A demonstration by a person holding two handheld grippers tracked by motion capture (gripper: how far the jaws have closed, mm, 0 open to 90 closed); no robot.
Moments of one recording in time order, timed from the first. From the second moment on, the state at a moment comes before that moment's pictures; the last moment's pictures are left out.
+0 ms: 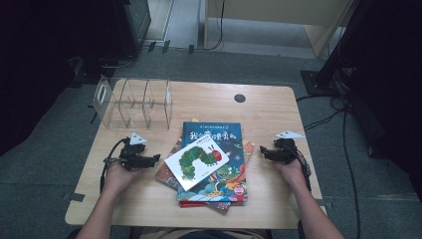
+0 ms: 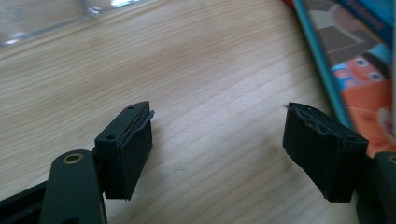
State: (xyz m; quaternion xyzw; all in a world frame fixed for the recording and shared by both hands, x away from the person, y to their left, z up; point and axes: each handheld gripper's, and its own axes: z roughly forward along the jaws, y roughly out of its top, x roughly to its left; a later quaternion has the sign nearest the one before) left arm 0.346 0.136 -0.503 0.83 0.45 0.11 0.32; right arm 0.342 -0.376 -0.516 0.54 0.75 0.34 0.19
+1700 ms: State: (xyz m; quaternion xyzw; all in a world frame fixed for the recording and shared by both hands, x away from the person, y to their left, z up) left arm 0.363 0.080 -0.461 0.85 0.38 0.01 0.38; right arm 0.283 -0.299 -0.480 0.44 0.79 0.40 0.15
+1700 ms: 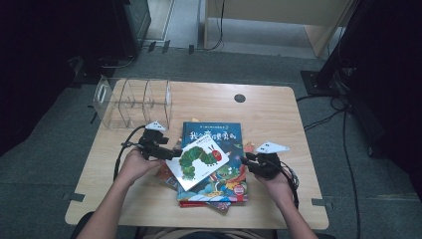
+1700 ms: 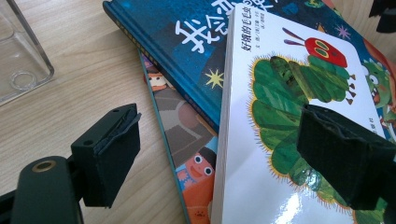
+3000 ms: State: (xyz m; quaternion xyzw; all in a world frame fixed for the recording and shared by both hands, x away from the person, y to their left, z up) left arm 0.352 0.066 -0.470 0.86 0.36 -0.01 0.36; right arm 0.282 -0.253 -0.495 0.38 0.82 0.42 0.10
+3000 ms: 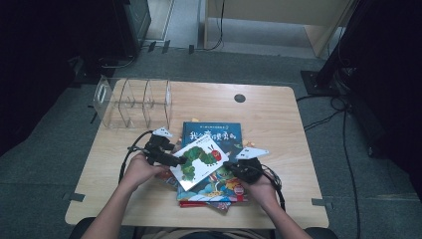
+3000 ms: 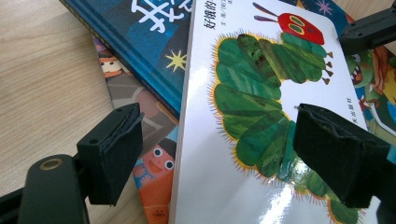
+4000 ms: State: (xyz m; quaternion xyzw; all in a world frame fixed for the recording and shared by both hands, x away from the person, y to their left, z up) left arm 0.352 0.074 -0.478 0.85 0.38 -0.05 0.35; right arm 0.288 -0.233 -0.498 0.34 0.83 0.44 0.09
